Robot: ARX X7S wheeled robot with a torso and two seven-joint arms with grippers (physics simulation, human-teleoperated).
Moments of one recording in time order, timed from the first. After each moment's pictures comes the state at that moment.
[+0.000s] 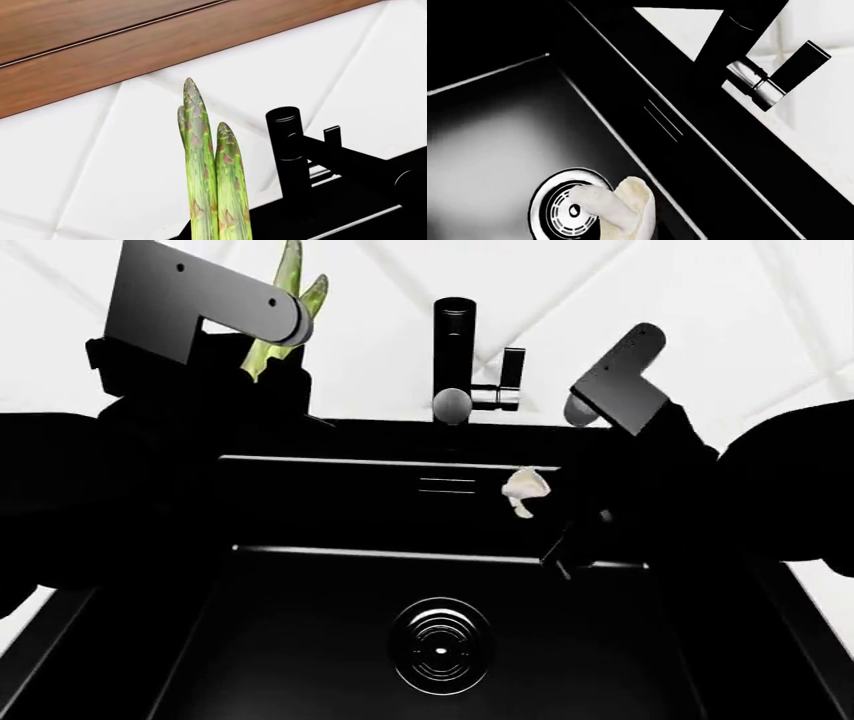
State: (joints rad) left arm -1.43 -0.83 0.91 0.38 -1.47 -0.76 -0.76; right arm 1.37 0.73 -0.71 -0.22 1.17 1.39 -0.08
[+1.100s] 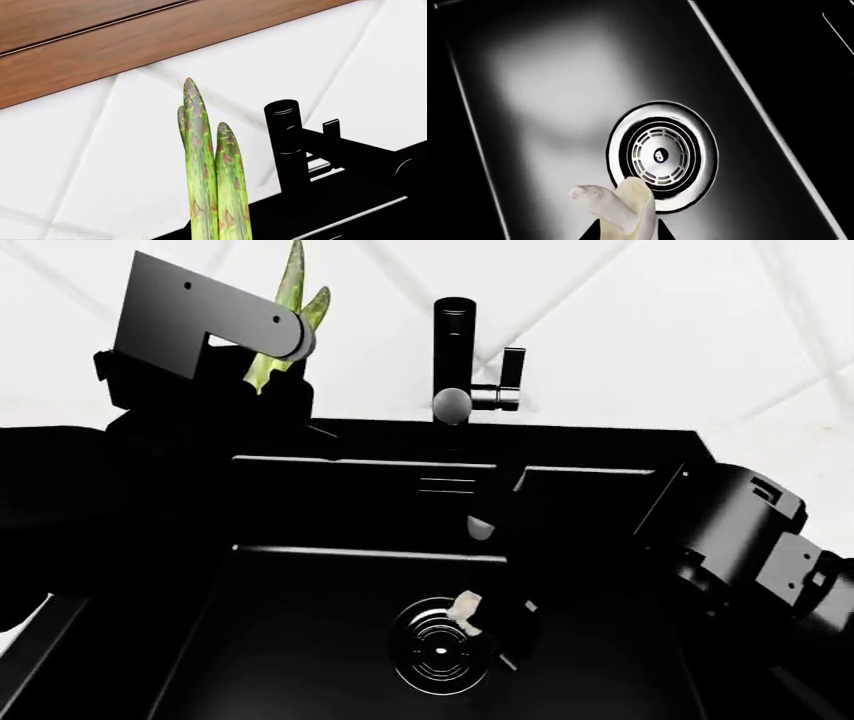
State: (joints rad) left arm -1.40 -0.83 0.92 0.39 -1.44 -0.74 -0.74; right arm 1.31 0.55 -1.12 0.01 0.96 1.24 -0.42
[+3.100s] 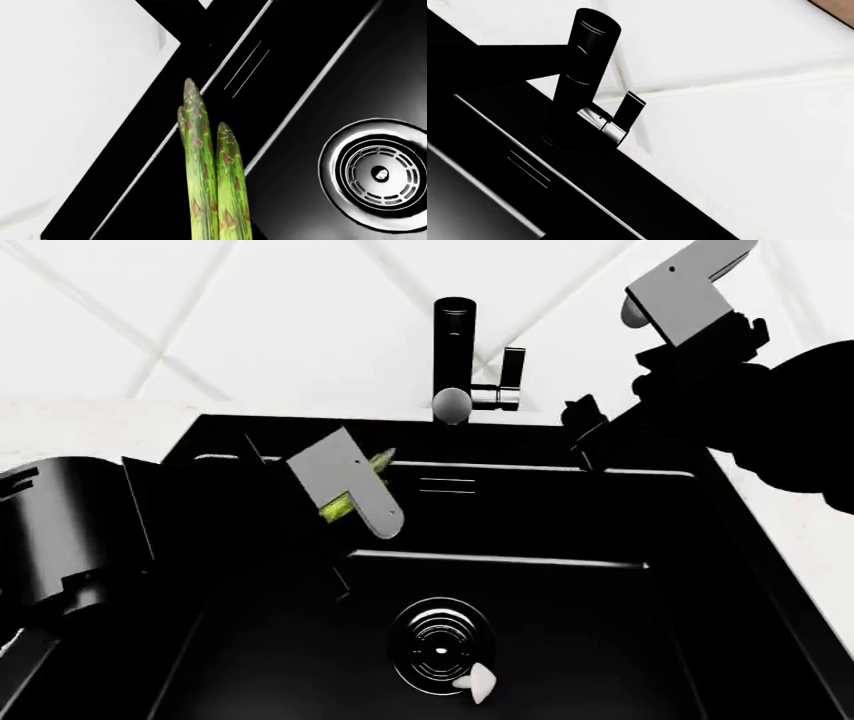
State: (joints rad) left arm -1.51 -0.68 1.33 0.23 -1.14 -1.07 -0.27; right arm 1.47 0.72 -0.77 -0.08 0.98 1.25 0.08
